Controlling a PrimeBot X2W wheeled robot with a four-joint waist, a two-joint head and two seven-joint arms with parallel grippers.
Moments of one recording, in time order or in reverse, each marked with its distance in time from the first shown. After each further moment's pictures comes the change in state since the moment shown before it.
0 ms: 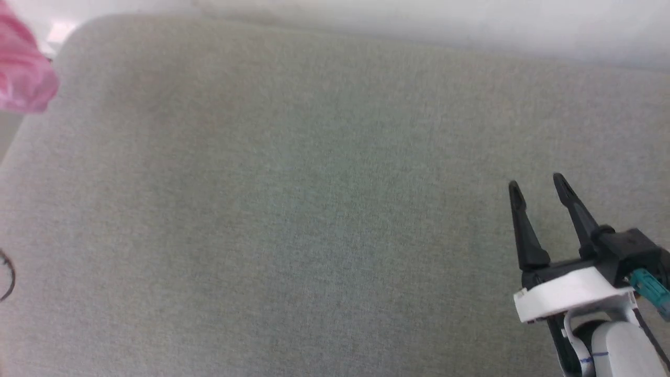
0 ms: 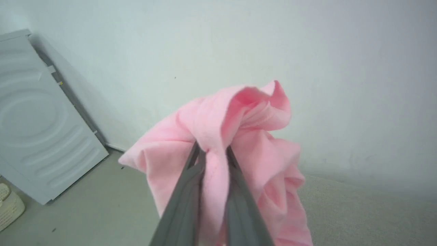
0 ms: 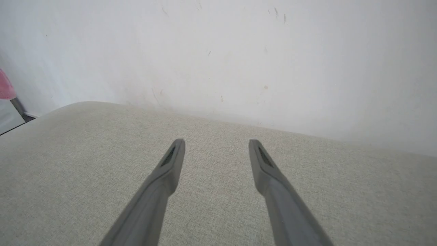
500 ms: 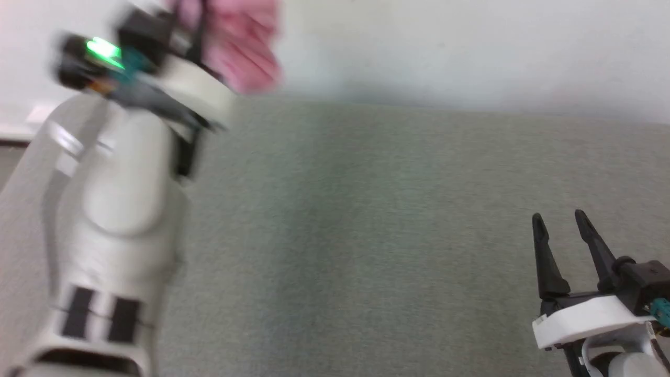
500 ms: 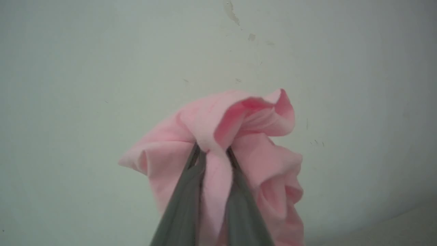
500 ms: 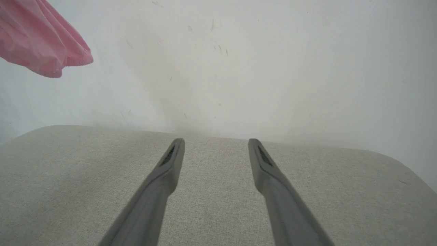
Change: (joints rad) left arm 0.146 -0.344 -0.248 -0.373 0.119 0.034 -0.229; right arm 0.101 0.000 -0.075 0.019 0.043 0.000 -0.015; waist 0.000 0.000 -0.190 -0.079
